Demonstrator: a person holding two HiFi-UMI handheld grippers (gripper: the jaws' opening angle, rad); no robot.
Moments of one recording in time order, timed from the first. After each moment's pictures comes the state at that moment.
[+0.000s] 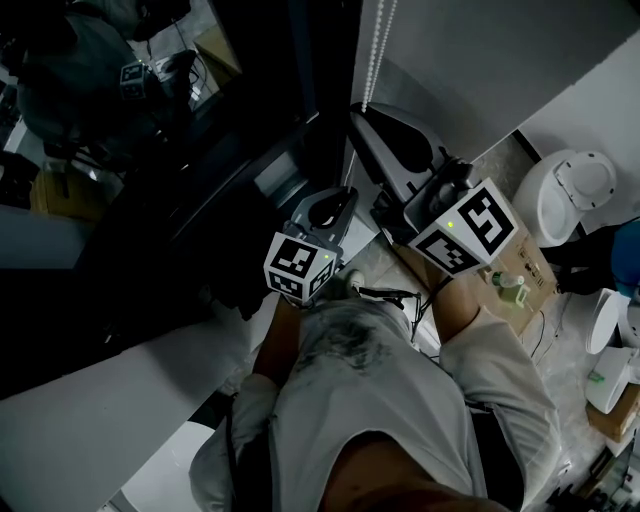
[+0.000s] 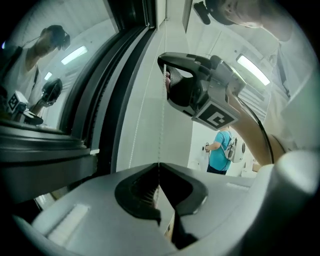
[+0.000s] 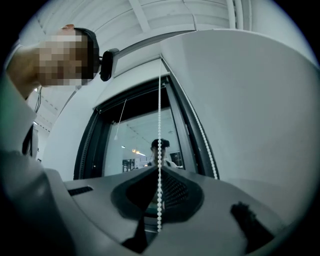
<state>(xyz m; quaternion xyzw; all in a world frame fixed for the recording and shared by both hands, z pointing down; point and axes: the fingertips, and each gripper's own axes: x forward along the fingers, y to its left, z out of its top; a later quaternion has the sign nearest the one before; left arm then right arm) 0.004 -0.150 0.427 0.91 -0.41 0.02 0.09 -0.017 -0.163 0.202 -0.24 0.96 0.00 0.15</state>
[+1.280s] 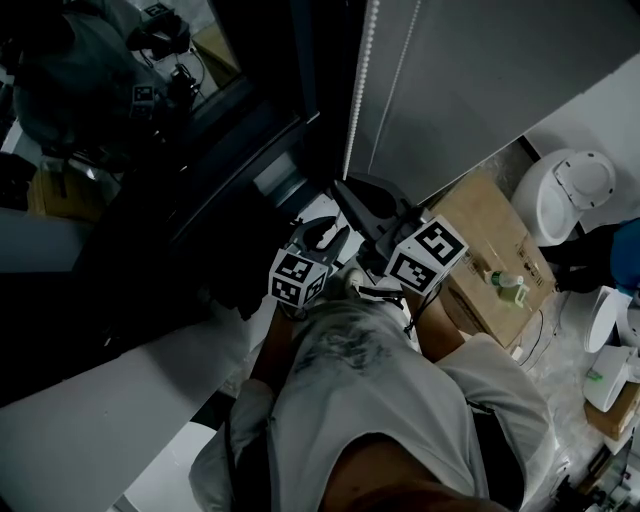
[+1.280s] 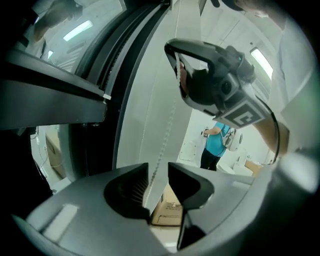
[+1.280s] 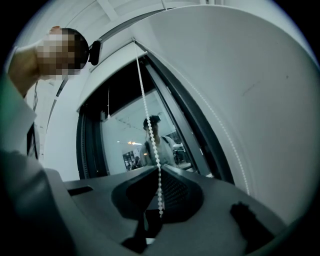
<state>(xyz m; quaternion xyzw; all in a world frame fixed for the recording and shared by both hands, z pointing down) -0.011 -0.115 0.551 0.90 -0.39 0.11 0.19 -0.035 -0.144 0.341 -0.24 0.95 -0.16 0.09</state>
